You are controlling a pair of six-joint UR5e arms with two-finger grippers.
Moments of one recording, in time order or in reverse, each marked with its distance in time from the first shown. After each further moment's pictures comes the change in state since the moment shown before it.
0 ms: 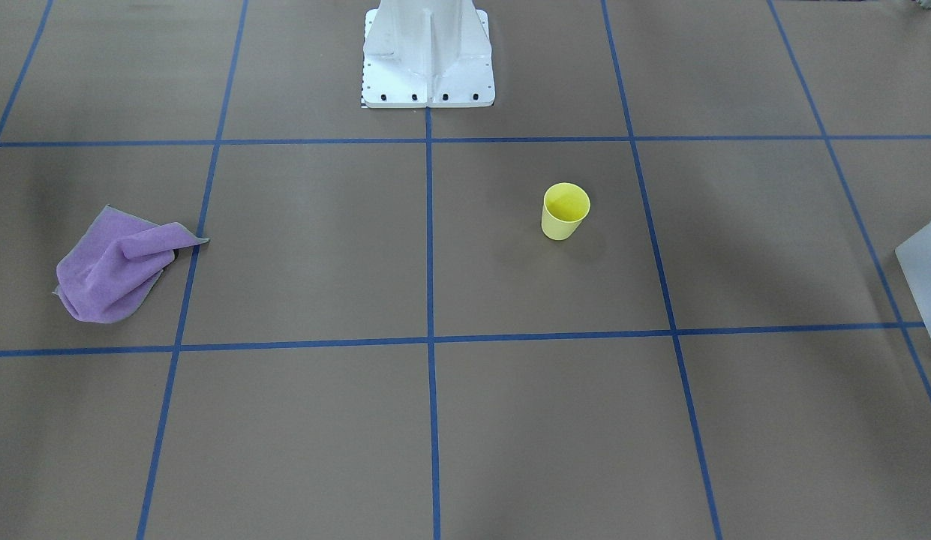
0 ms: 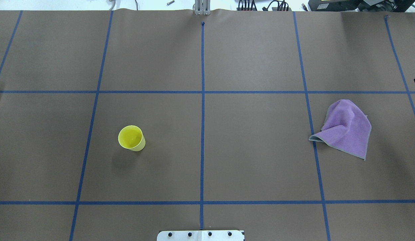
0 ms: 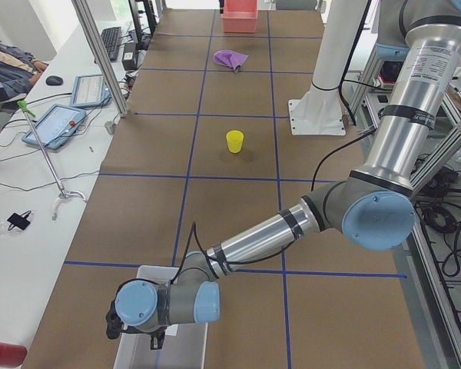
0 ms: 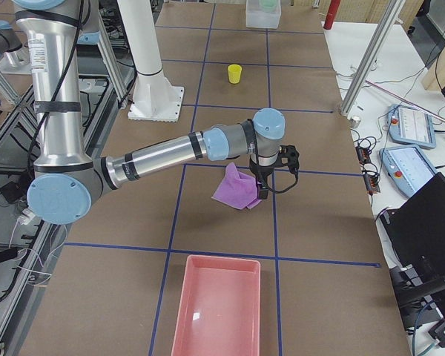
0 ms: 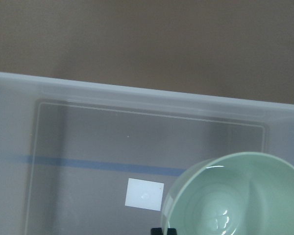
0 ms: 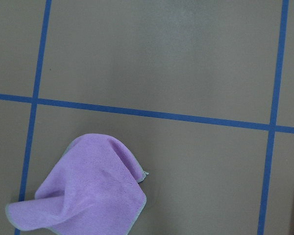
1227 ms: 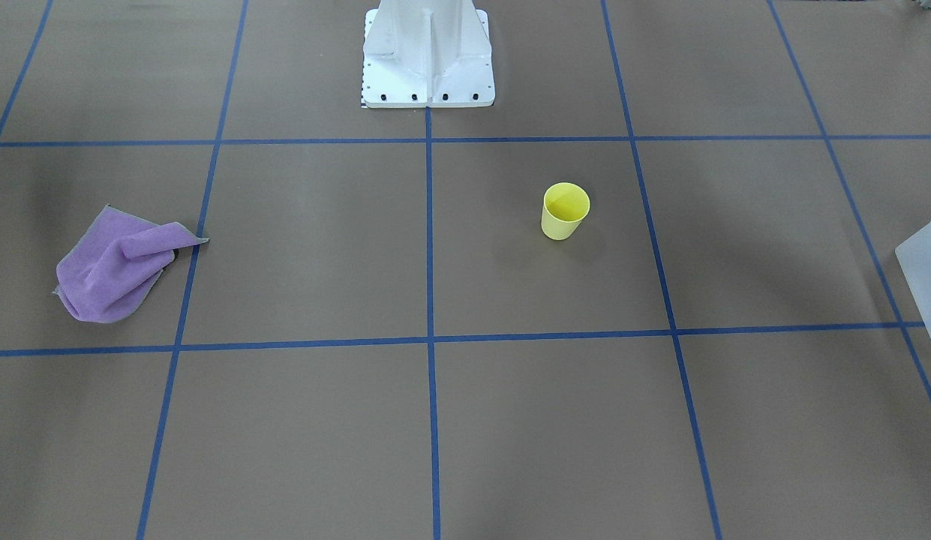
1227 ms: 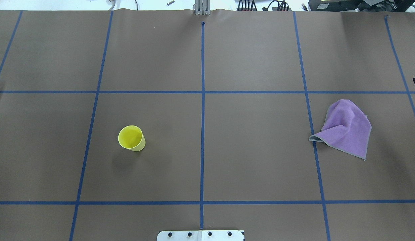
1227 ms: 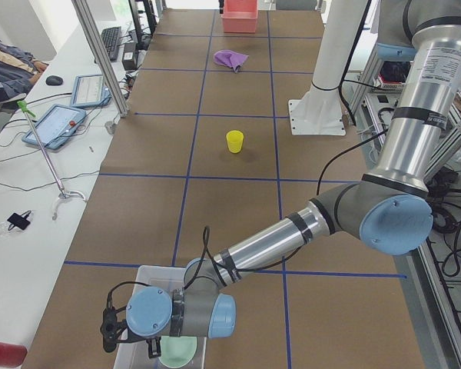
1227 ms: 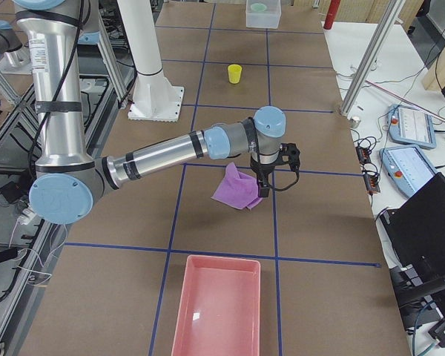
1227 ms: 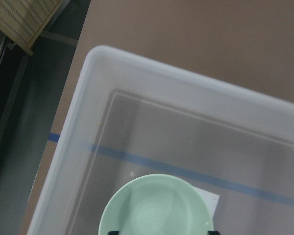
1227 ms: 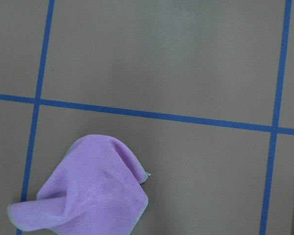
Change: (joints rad) left arm -0.046 0.111 -0.252 -0.117 -0.070 -0.312; right arm -0.003 0.002 0.000 0.000 0.001 0.000
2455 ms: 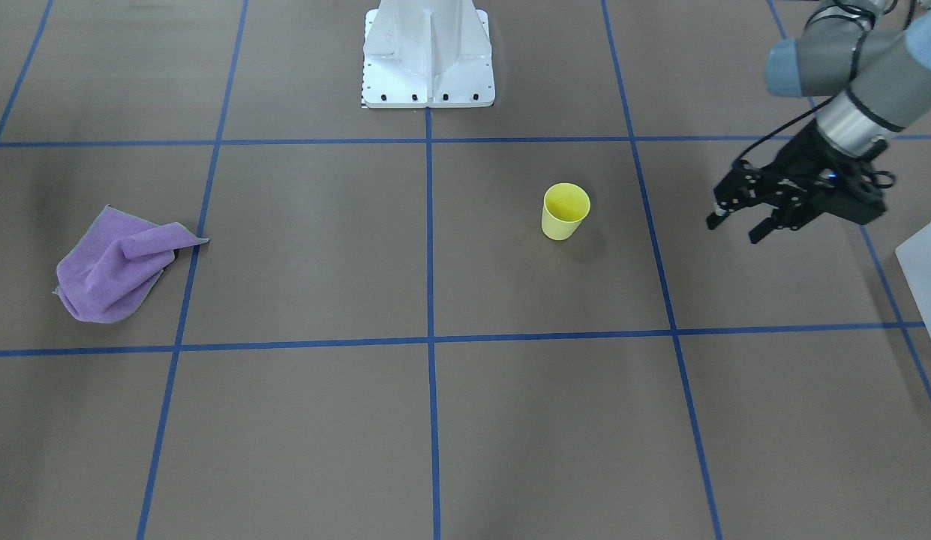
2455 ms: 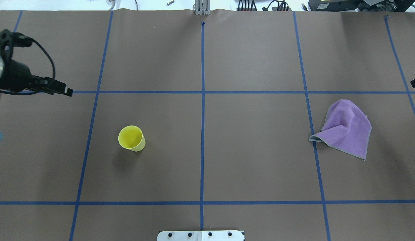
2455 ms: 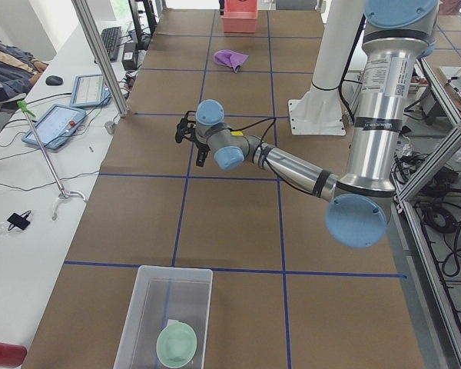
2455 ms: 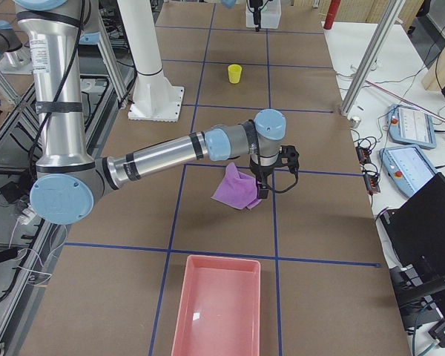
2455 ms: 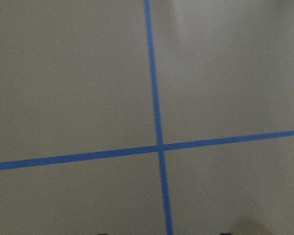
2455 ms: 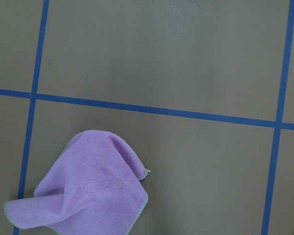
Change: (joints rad) left arm 0.784 0.078 -0.882 0.003 0.216 -0.536; right arm -0.013 -0.001 -0.012 0.000 0.000 0.000
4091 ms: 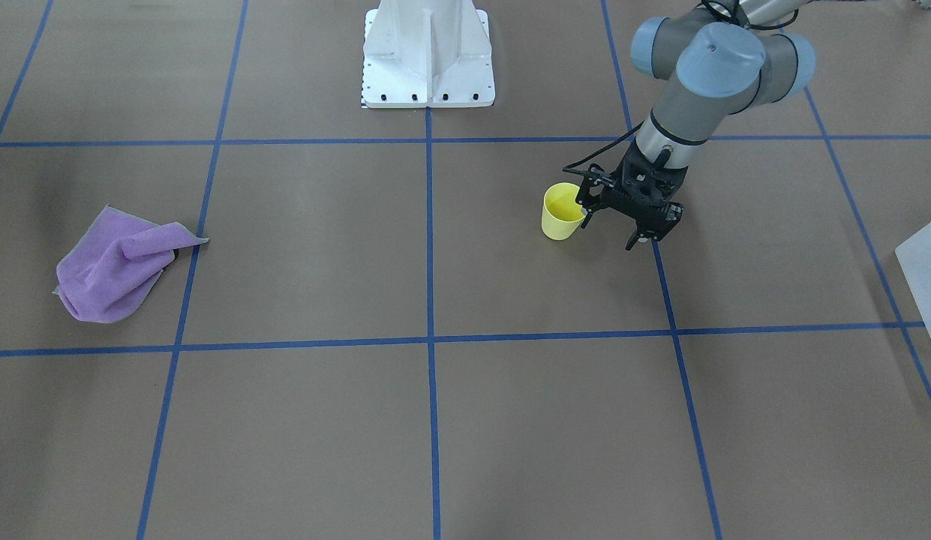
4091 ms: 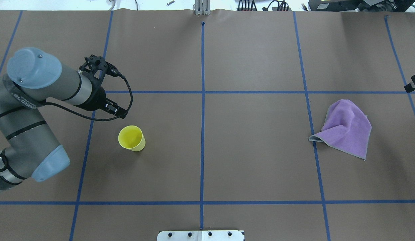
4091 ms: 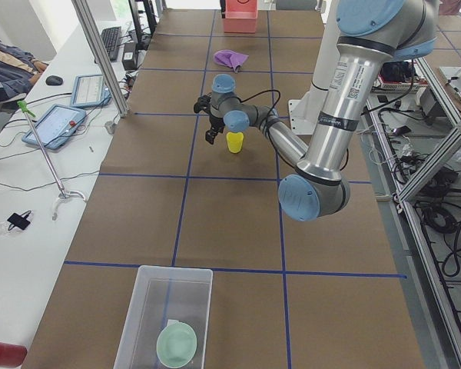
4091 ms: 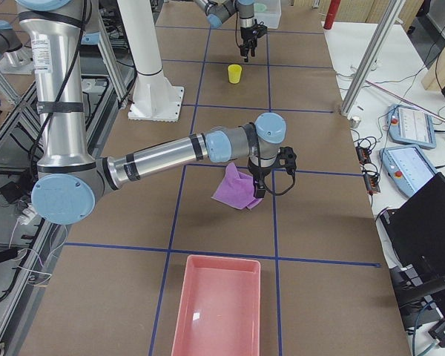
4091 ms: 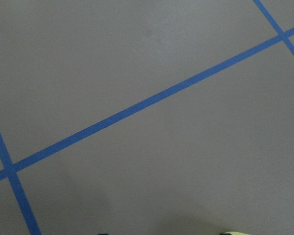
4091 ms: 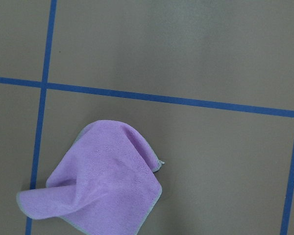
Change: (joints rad) left arm 0.236 -0.192 -0.015 0.334 0.236 0.237; right arm -0.022 -0.007 -0.010 -0.001 0.046 0.002
